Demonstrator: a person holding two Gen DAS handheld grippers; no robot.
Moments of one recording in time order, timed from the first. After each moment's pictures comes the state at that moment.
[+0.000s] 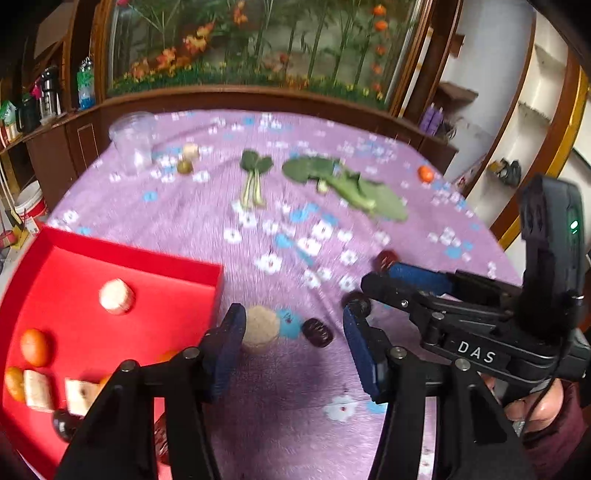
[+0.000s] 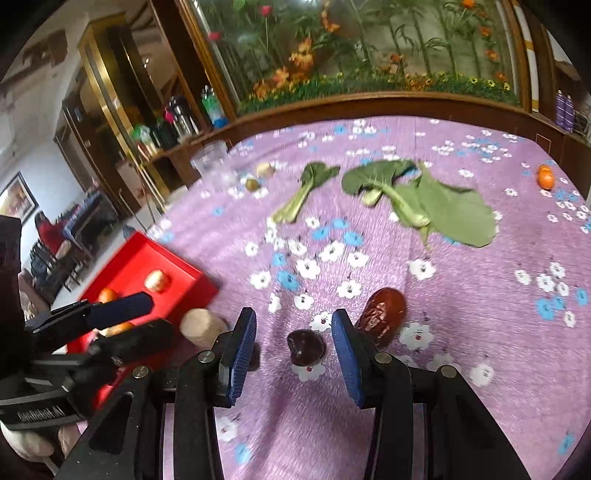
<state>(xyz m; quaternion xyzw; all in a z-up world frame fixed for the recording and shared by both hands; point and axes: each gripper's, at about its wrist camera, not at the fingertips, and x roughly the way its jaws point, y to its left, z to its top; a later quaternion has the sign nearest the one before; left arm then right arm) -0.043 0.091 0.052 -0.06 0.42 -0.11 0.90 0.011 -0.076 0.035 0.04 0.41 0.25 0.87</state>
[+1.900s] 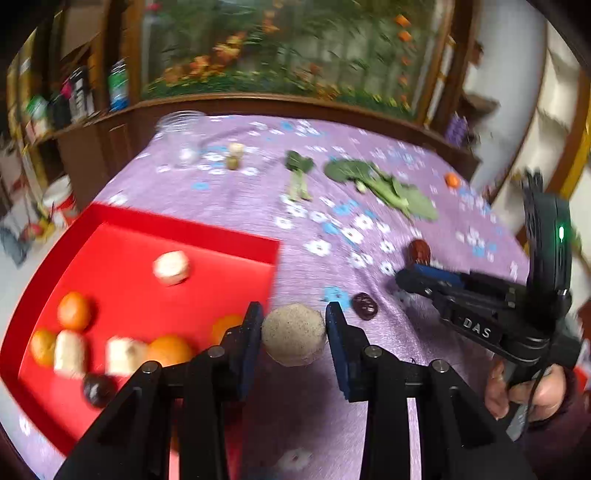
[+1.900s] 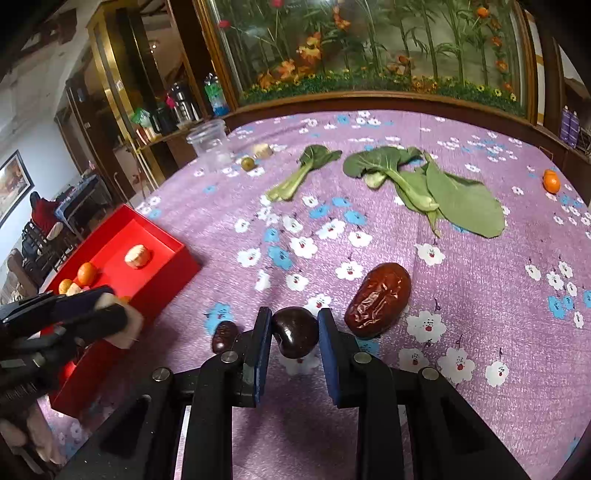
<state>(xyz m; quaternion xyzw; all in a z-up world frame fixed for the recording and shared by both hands) -0.083 0.136 0.058 -0.07 0.39 -0.05 0.92 -0.007 -0.072 0.024 0.02 0.39 0.25 0.88</state>
